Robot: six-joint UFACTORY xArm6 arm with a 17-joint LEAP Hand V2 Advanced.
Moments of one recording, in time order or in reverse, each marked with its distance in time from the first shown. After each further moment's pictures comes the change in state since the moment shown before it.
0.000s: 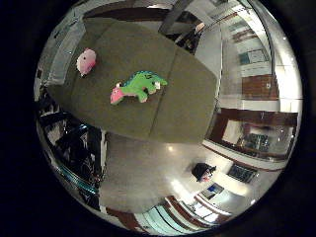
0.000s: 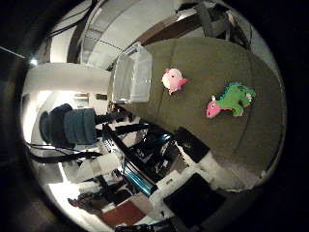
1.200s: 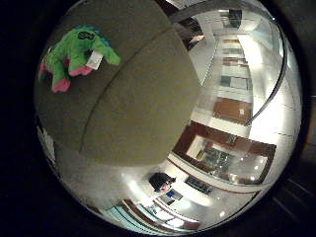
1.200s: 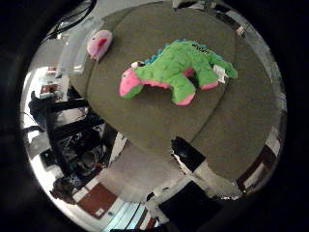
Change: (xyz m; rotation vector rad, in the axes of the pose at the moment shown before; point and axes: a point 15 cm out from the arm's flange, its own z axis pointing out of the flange) arm 0.183 -0.010 0.224 -0.122 0.406 -0.250
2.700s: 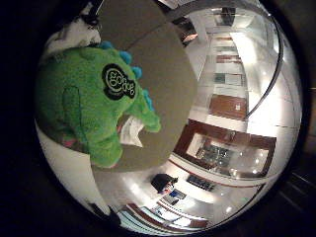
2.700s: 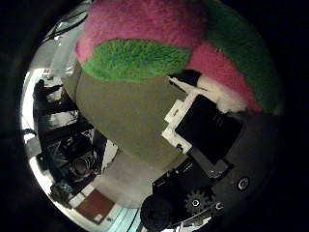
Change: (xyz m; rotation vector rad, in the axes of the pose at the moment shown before) arm 0.041 0.016 -0.064 0.046 0.068 0.046
